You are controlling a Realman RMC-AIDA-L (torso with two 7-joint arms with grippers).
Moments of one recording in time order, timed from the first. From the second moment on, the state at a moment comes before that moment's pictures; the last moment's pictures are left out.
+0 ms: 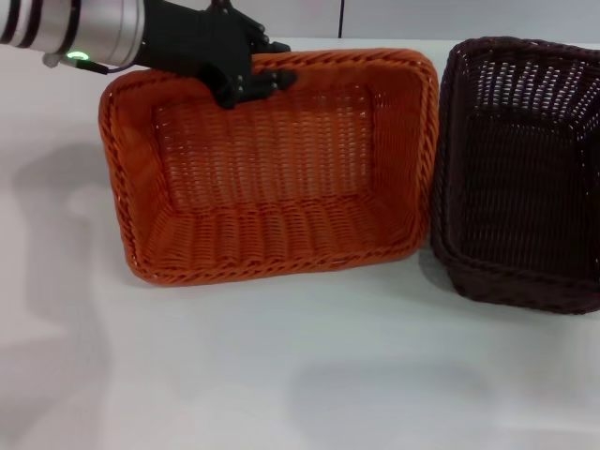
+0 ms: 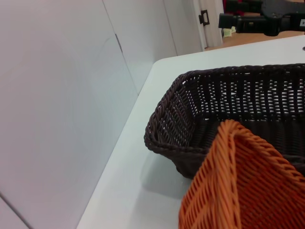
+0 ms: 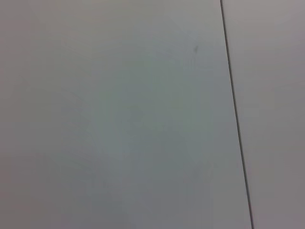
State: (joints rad) left arm -0.82 -2.06 0.84 0.93 -0.89 -1.40 1.75; right arm 0.28 2.09 -2.28 -0.50 -2.06 1.30 2.96
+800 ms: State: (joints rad) left arm -0.85 -2.06 0.96 0.92 -0.89 -1.16 1.78; right arm 0.28 2.08 -2.29 -0.50 -2.06 1.31 2.96
